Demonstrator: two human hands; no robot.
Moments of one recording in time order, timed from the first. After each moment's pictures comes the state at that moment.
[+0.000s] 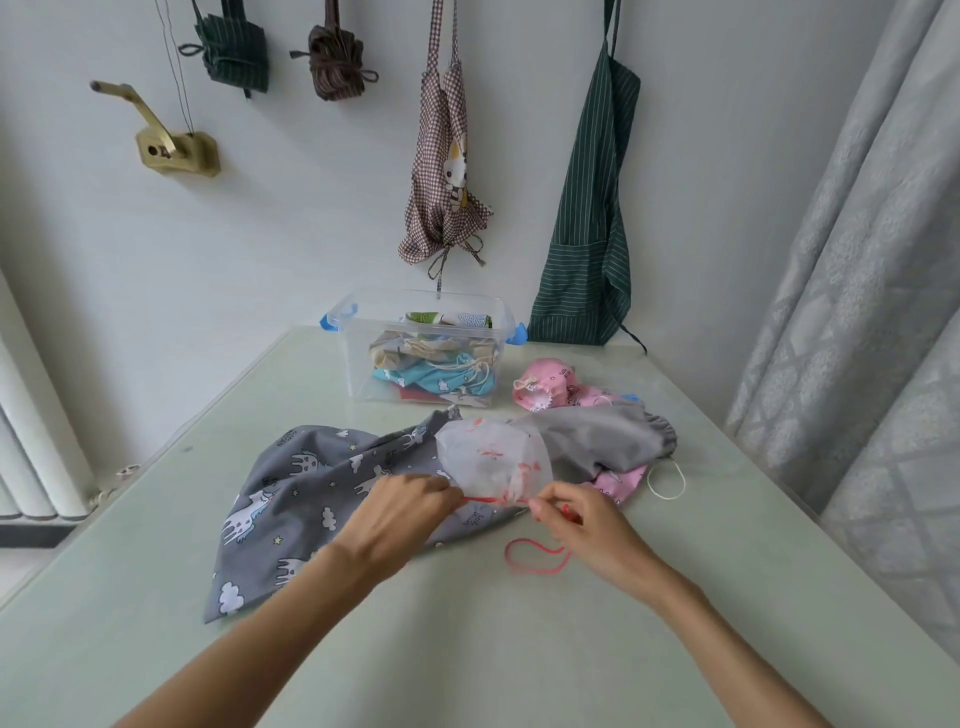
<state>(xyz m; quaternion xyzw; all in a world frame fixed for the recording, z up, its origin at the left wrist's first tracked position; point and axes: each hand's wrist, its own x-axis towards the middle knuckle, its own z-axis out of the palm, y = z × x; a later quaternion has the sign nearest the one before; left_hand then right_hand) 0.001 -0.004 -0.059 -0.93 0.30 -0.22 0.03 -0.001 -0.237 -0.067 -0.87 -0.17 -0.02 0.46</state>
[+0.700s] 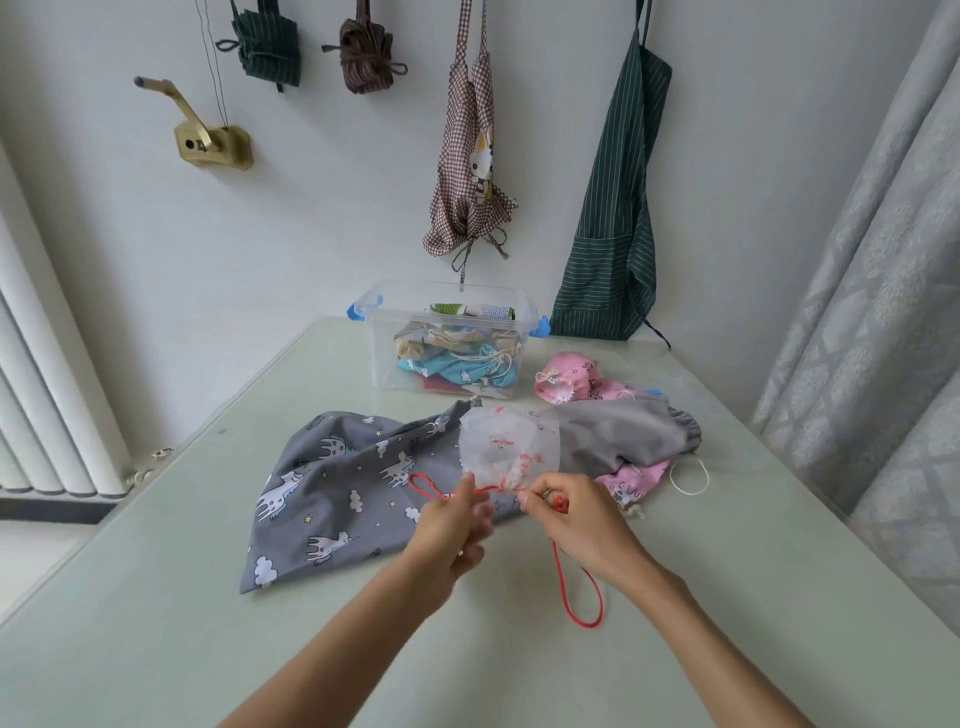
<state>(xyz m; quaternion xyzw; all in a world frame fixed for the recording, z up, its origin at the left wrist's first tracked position) -0.030 -0.051 -0.062 -0.57 -0.21 0.10 -0.79 -0.007 -0.201 -0.063 -0.91 -0.14 -0.06 0.39</state>
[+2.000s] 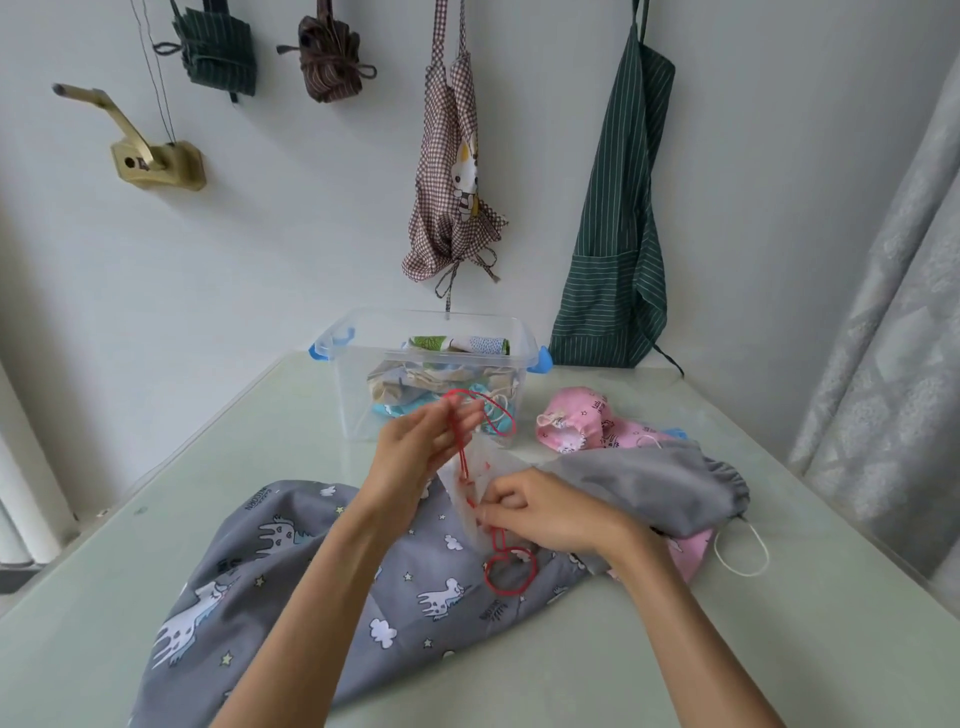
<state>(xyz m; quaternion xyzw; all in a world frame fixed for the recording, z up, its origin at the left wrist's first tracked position) 0.117 -0.016 -0.033 -0.52 0.05 -0.05 -0.85 0.105 -0.170 -0.037 -0.90 -0.22 0.13 0.36</state>
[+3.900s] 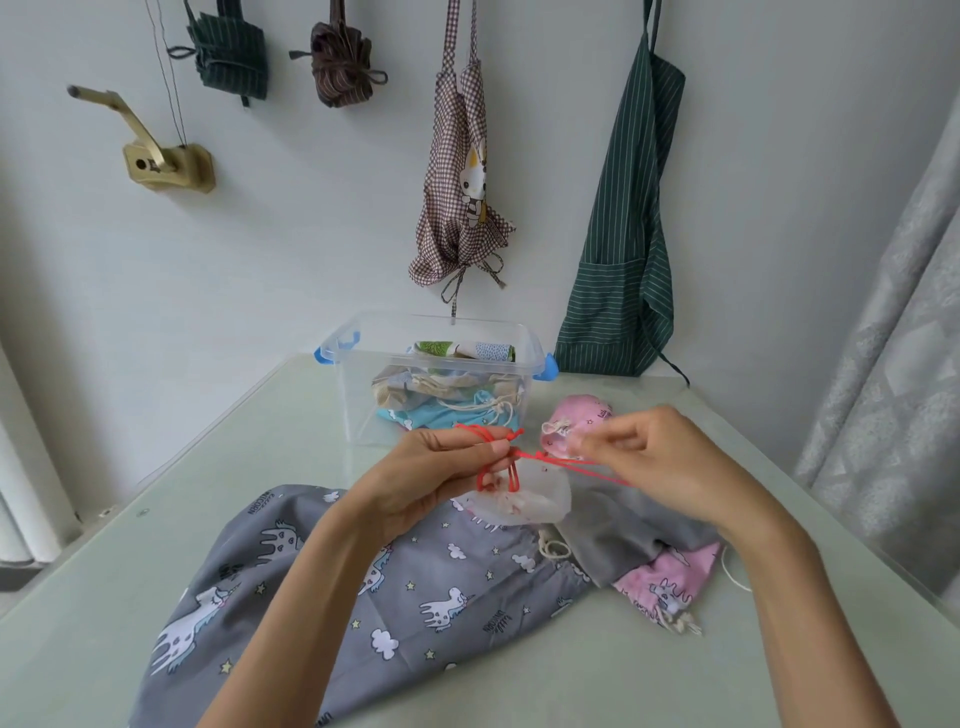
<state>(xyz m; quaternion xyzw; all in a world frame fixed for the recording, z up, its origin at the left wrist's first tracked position) 0.095 -0.011 -0.014 -0.59 0.10 0.13 -0.79 0.075 -0.227 0.032 -0.89 -0.15 -0.06 0.42</state>
